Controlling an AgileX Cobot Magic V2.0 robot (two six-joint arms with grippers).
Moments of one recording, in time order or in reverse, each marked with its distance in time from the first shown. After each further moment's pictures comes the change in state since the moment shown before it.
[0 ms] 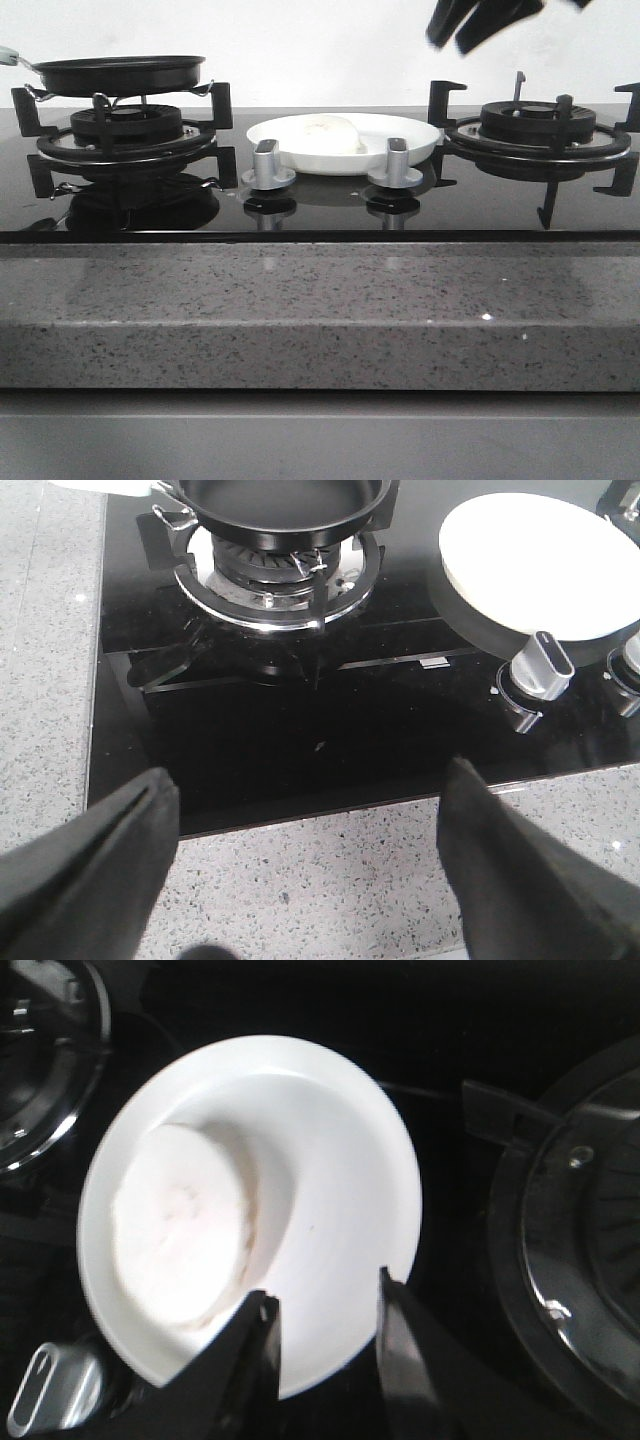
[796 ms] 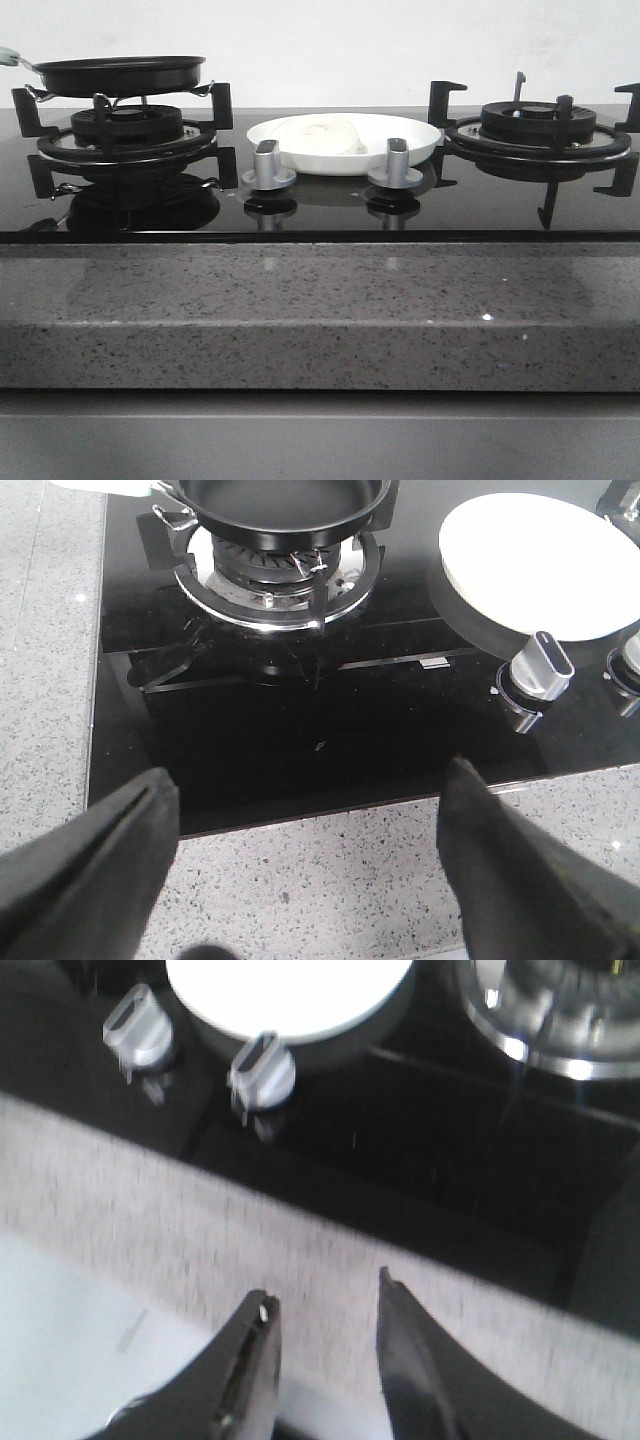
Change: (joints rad) left arm 0.000 0.000 0.000 0.000 0.000 0.000; right arm 0.055 -0.969 0.810 -0.164 -0.007 -0.004
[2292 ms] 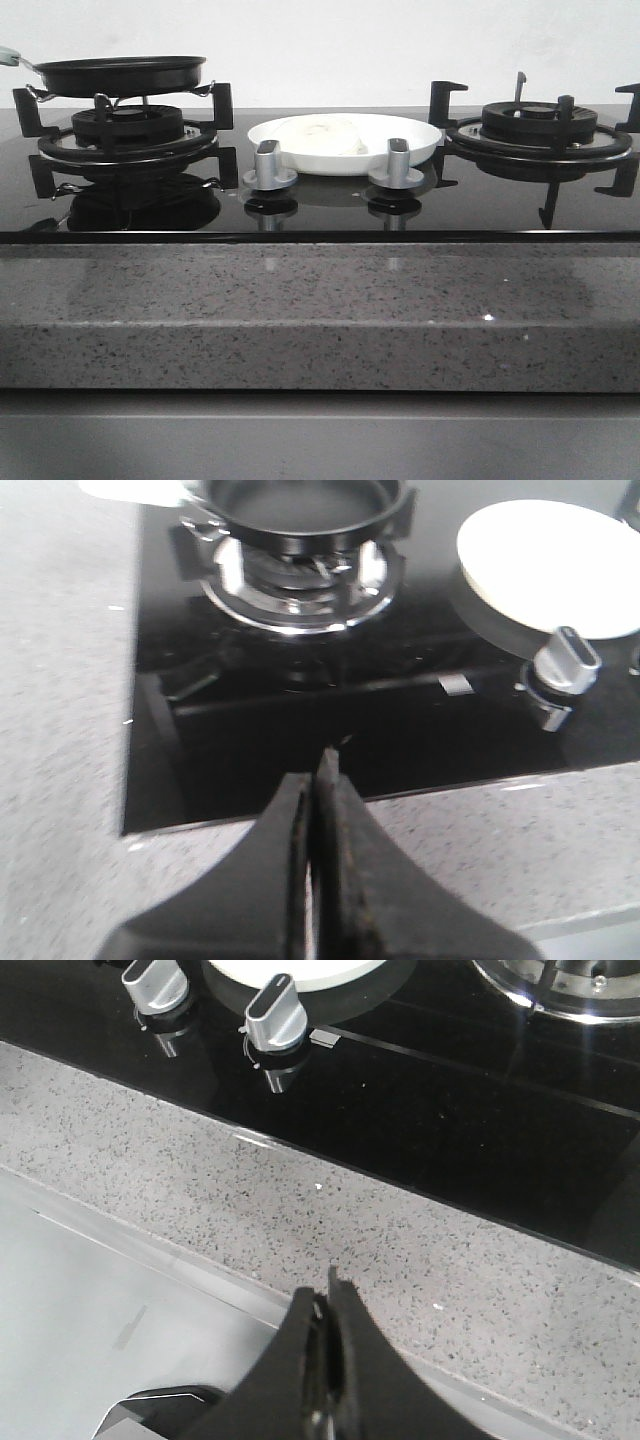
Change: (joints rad) left arm 0.016 -0.164 0.136 0.036 -0.066 0.002; right arm 0.000 -0.142 0.090 0.000 0.026 0.000
